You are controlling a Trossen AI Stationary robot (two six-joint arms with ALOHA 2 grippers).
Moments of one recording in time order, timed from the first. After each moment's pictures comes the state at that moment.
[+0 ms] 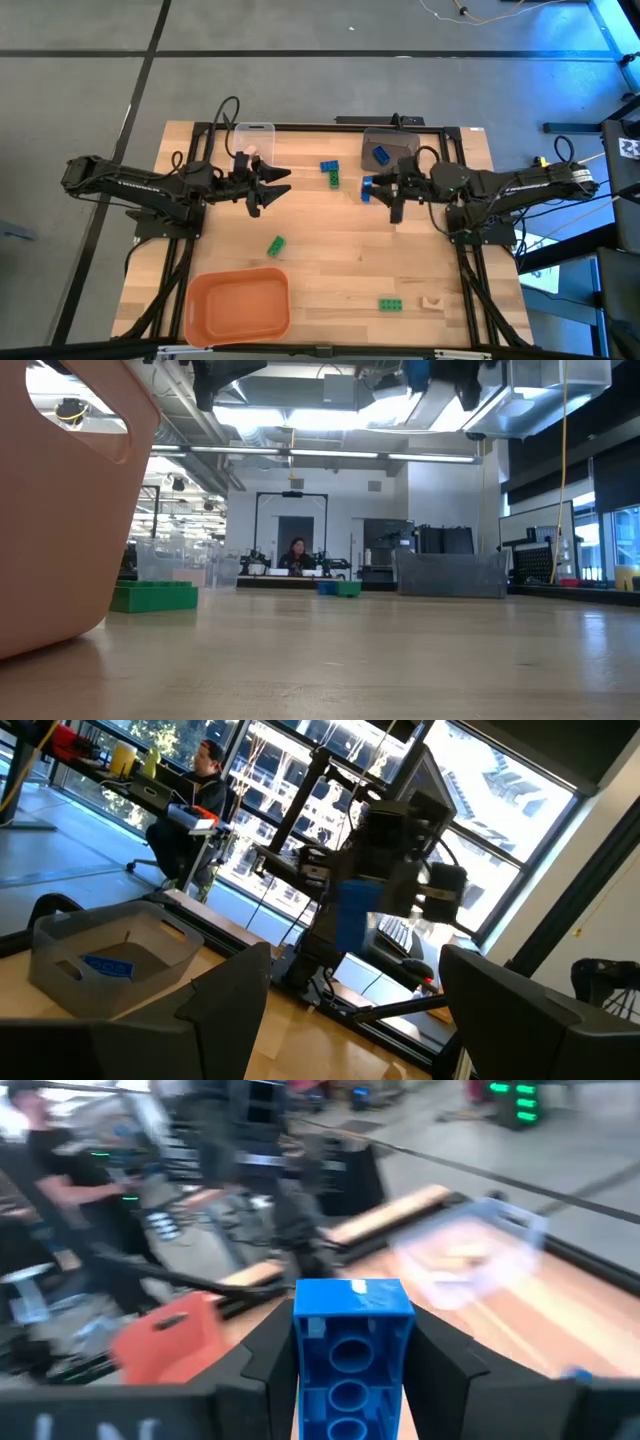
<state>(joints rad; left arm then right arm) -0.04 0.93 0.56 0.58 -0.22 -0.49 0.09 0.99 0.78 0.04 0.26 0.42</state>
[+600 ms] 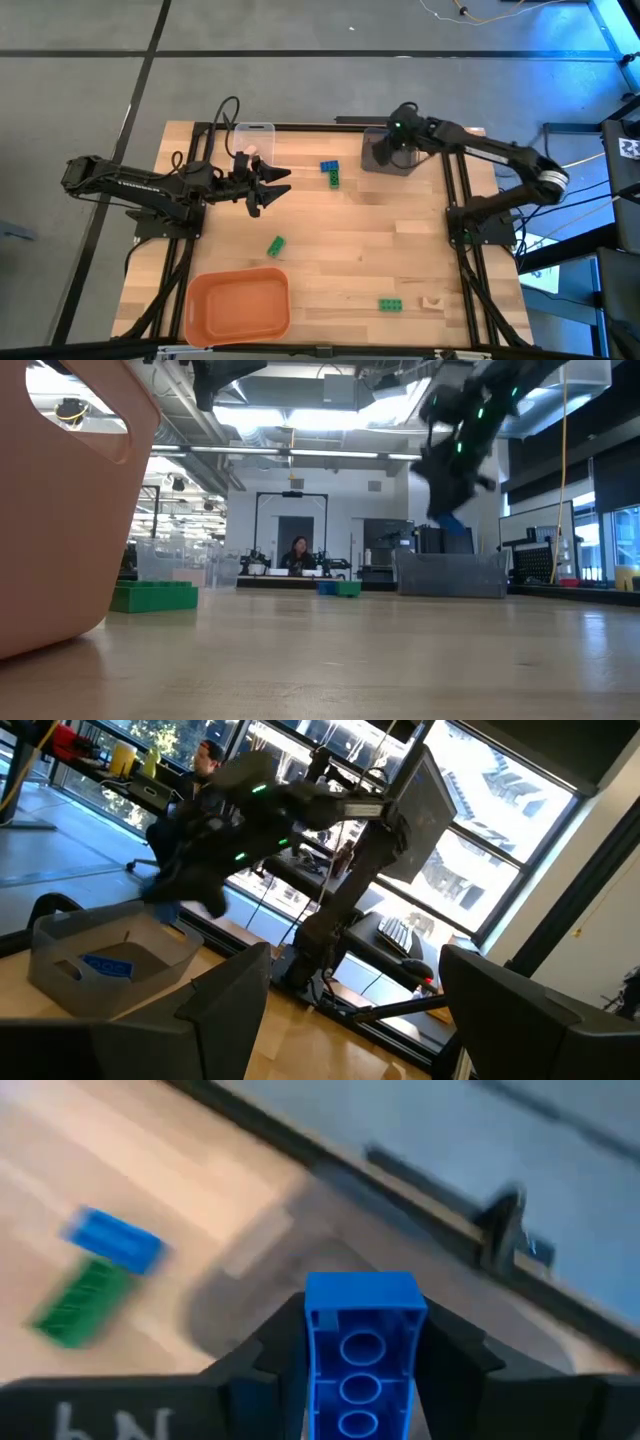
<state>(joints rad) -0.04 0.93 0.56 0.58 -0.22 -0.49 -0.59 1.36 1.01 -0.59 0.28 0.30</state>
